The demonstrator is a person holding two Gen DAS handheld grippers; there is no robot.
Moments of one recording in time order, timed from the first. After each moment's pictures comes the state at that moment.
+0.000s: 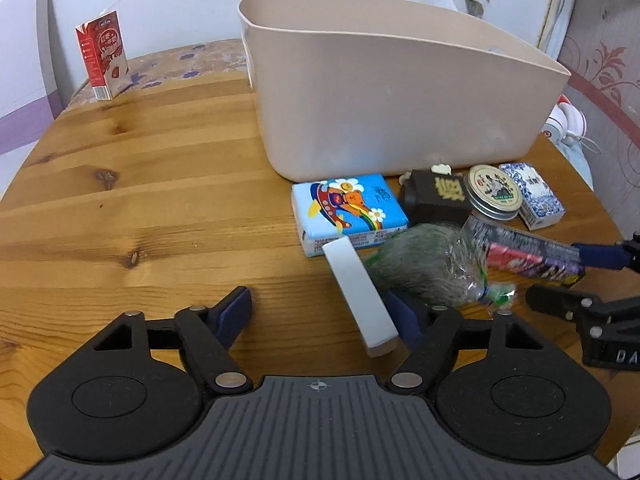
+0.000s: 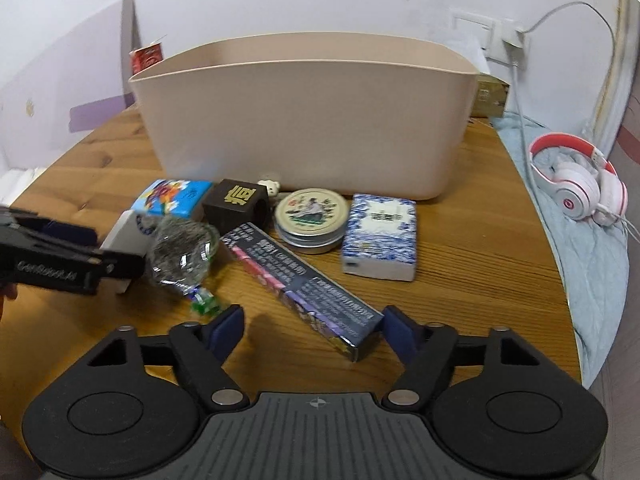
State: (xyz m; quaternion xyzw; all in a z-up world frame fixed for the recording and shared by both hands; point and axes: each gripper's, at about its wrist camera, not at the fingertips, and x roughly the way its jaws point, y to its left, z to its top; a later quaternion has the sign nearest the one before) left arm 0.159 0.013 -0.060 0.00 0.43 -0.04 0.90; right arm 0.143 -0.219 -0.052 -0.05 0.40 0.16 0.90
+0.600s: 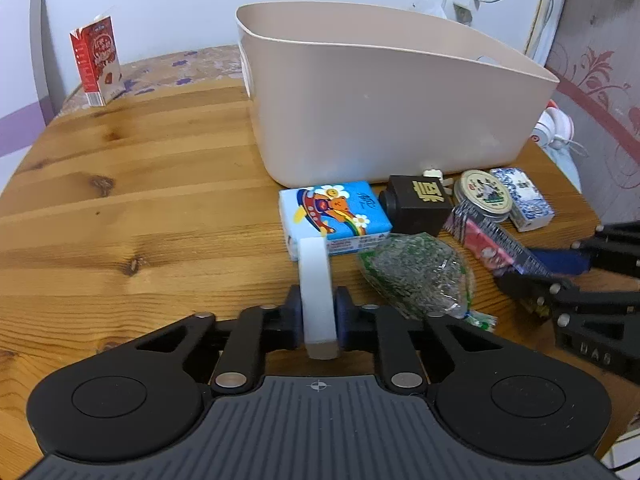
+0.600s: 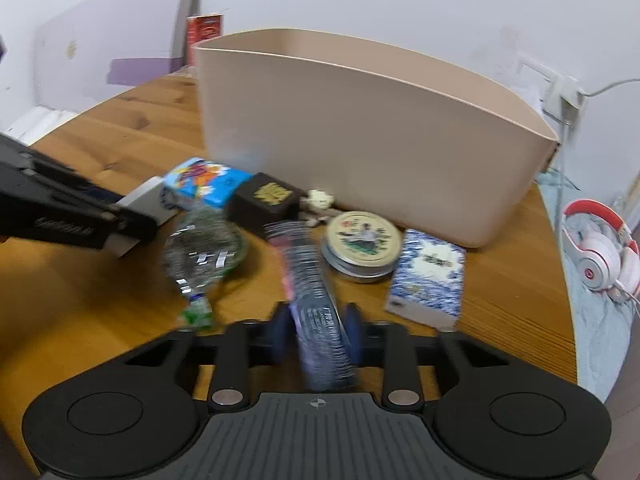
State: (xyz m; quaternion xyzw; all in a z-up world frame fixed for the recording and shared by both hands) left arm 0.154 0.021 -0.057 -0.01 0.43 -0.07 0.90; right arm 0.145 -0.185 -0.052 -0.14 0.38 0.21 0.89
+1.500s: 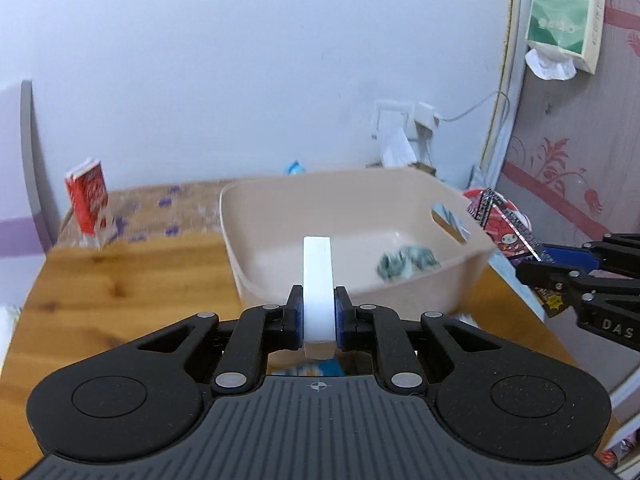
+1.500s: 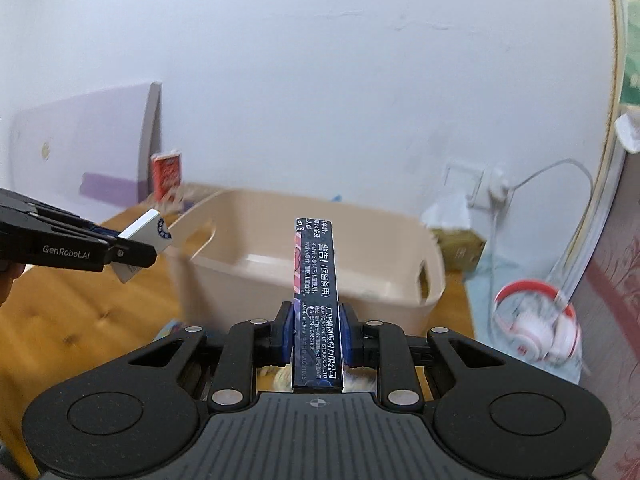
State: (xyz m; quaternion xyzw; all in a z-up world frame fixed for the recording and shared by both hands) left arm 0.181 0.025 0.059 0.00 0.29 -0.11 0.95; right arm 0.142 -0.216 0.062 -0.09 0.24 0.15 0.95
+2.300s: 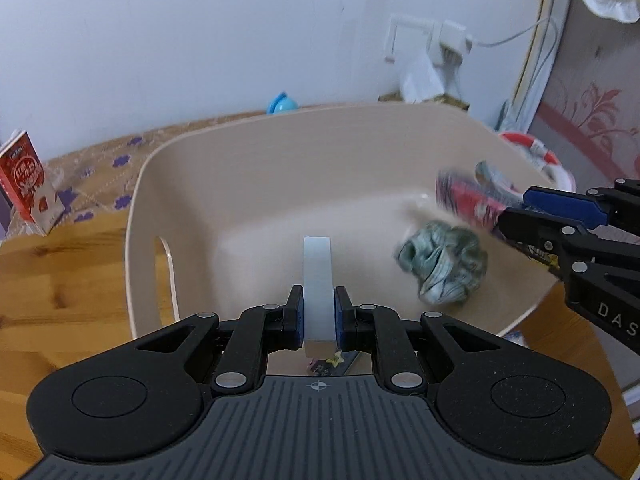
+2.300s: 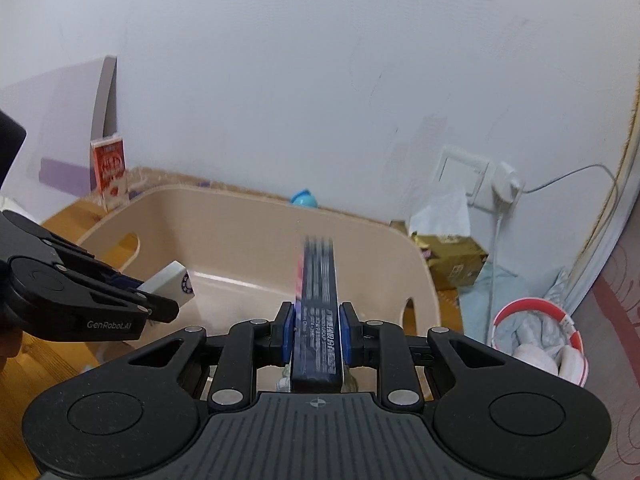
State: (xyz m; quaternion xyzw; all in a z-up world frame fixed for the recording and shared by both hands) left arm 0.308 -0.019 0.003 0.02 0.41 -0.10 0.90; right arm 0.264 -0.199 0.042 -0.11 0.29 0.13 0.94
